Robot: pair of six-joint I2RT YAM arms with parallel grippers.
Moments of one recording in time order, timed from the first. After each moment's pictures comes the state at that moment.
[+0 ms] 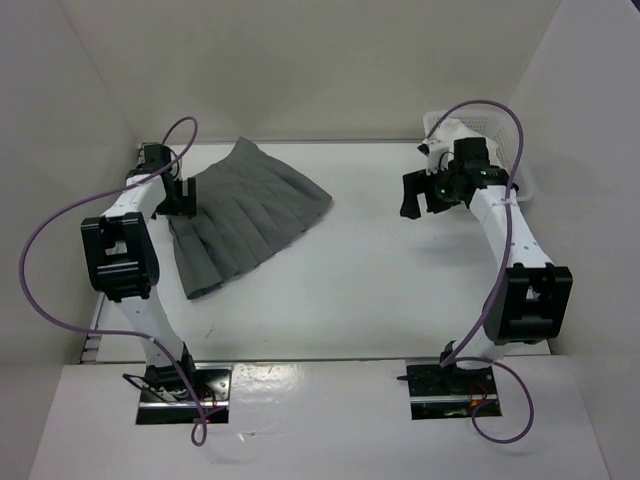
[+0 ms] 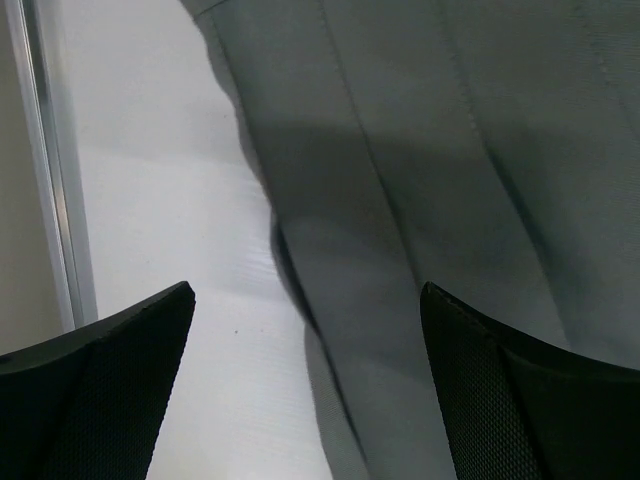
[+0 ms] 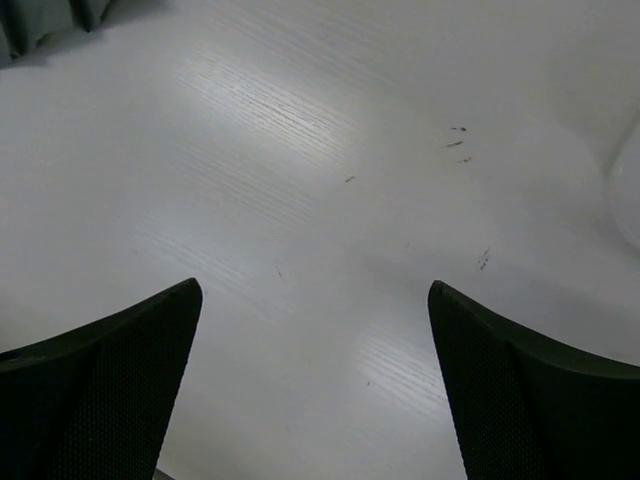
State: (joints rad) left arm 0.18 1.93 1.48 -0.60 -0.17 0.07; right arm -0.02 1.53 1.35 -0.74 -0.42 -0.25
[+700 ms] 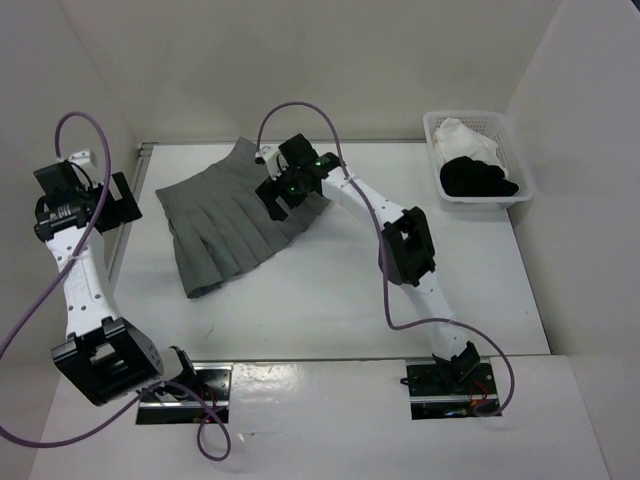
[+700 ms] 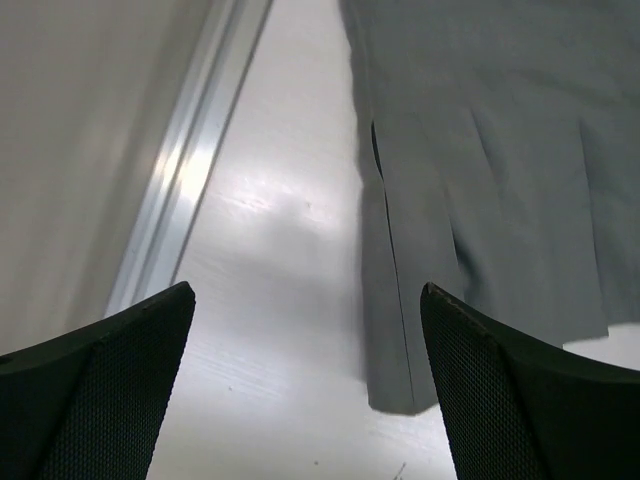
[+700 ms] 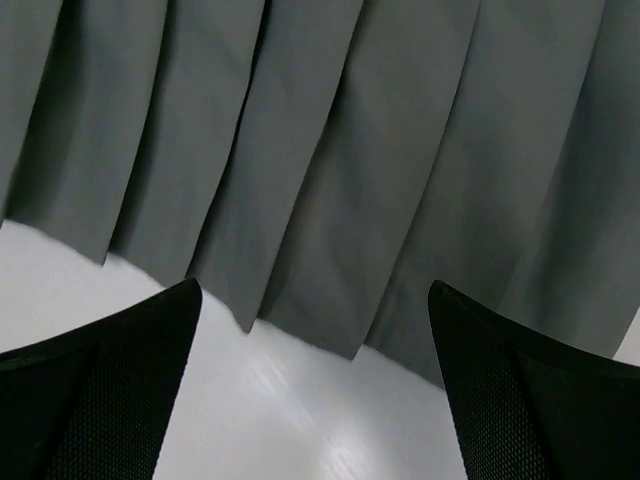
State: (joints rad) left arm 0.54 1.30 1.33 -0.74 0.15 0.02; right arm 0.67 2.35 2.22 -0.74 -0.26 -0.21
